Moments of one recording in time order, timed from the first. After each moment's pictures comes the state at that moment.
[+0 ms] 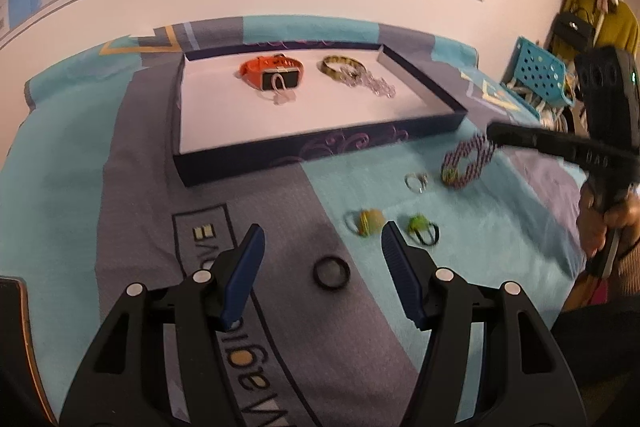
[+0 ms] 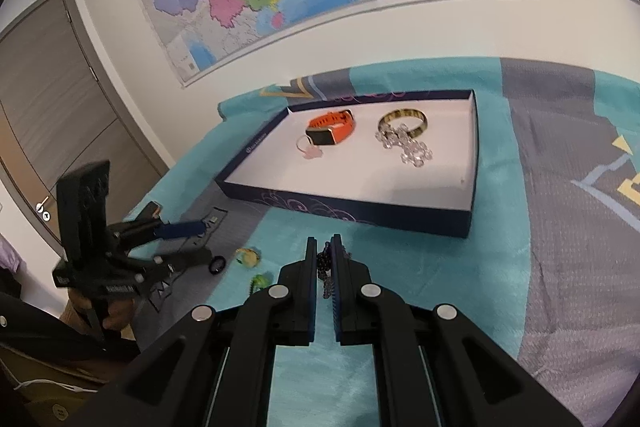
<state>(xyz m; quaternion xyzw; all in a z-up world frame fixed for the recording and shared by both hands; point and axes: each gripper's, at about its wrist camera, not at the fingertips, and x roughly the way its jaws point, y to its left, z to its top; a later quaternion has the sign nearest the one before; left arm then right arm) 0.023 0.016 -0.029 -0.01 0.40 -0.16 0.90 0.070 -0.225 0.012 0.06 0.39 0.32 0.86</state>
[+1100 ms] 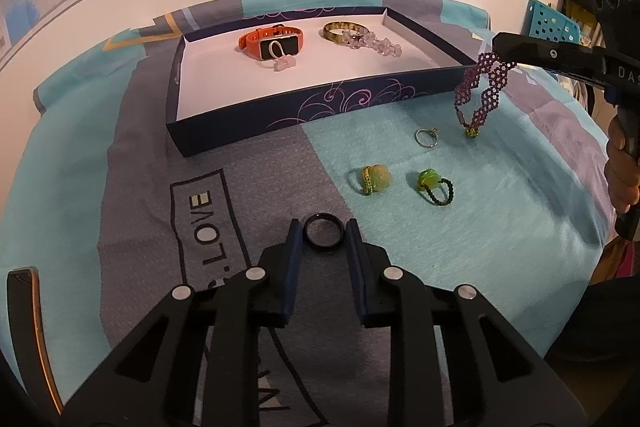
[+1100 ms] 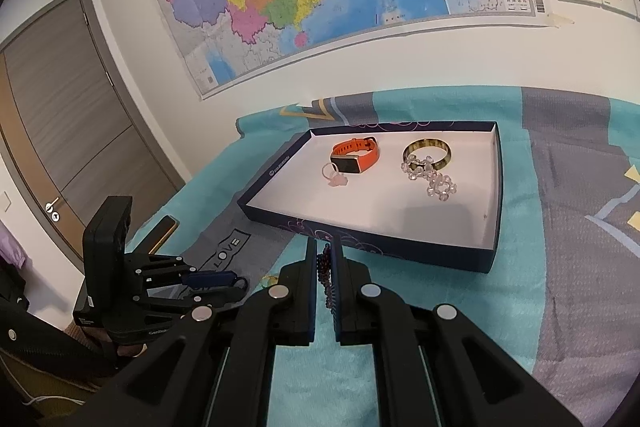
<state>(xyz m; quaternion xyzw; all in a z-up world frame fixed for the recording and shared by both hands) 0.014 0.000 -0.042 0.04 0.43 -0.13 0.89 0.074 -0.210 0.030 0.06 0.36 0.34 0.87</state>
